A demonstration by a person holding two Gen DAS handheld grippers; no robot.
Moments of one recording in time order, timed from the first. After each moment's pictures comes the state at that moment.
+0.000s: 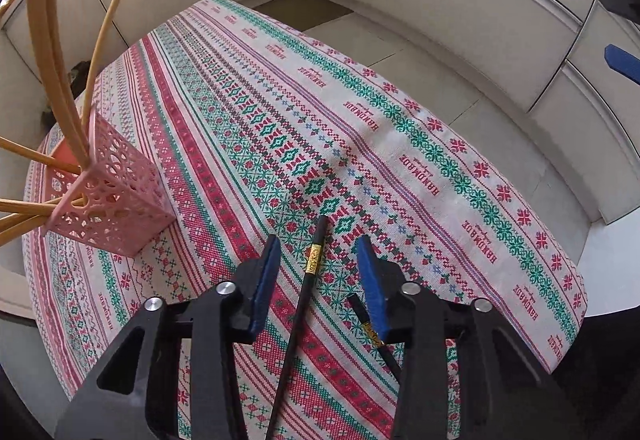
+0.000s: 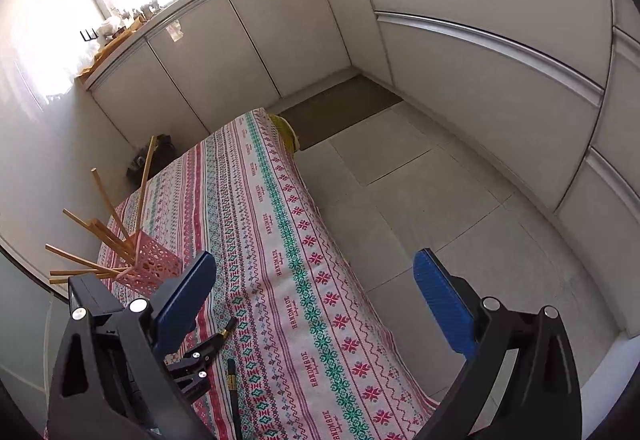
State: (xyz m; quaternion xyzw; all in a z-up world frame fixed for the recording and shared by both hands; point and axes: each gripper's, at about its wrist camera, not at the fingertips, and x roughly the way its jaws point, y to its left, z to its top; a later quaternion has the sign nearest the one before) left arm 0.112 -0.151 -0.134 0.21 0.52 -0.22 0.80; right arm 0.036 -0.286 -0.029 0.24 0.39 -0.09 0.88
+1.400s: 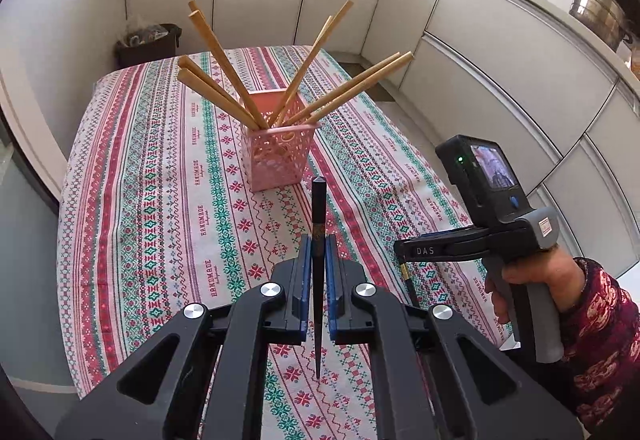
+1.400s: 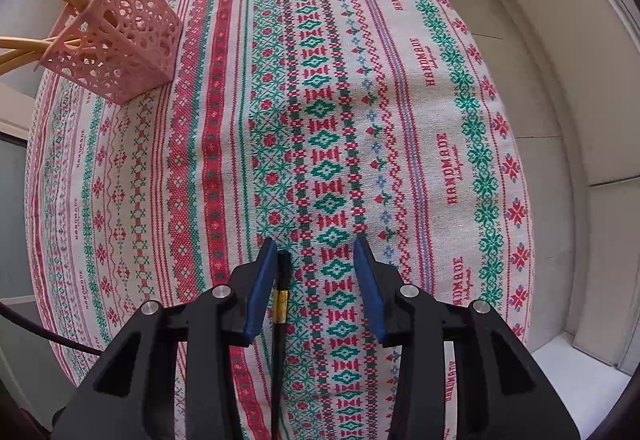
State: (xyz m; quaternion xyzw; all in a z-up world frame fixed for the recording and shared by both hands) left arm 0.041 0.031 -0.043 -0.01 0.44 -0.19 0.88; right arm 0.119 -0.121 -0.156 0.08 0.68 -0.02 0.73
